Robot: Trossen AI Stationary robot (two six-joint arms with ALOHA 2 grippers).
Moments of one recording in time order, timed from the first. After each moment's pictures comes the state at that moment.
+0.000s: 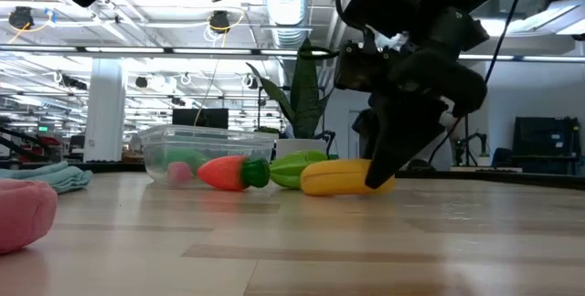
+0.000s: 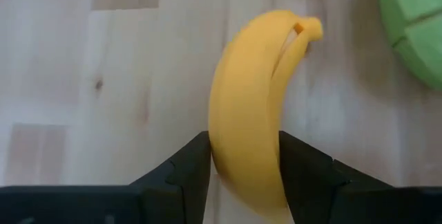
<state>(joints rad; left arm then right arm) -0.56 0.70 0.81 -0.77 -0.62 -0.65 0.18 1.80 0.94 -0.18 -0.09 0.13</state>
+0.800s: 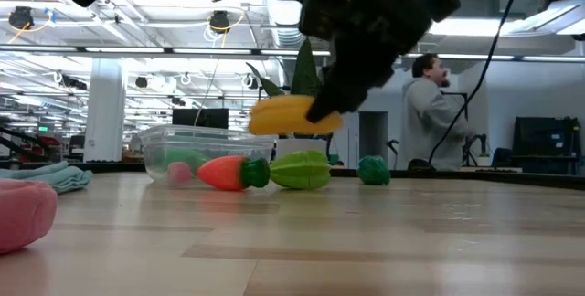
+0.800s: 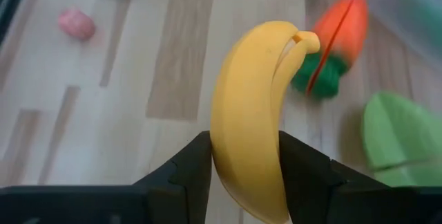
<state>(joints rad) -0.56 0.70 0.81 -0.77 -0.64 -0.66 0.17 1.80 1.11 -0.18 -0.10 0.09</state>
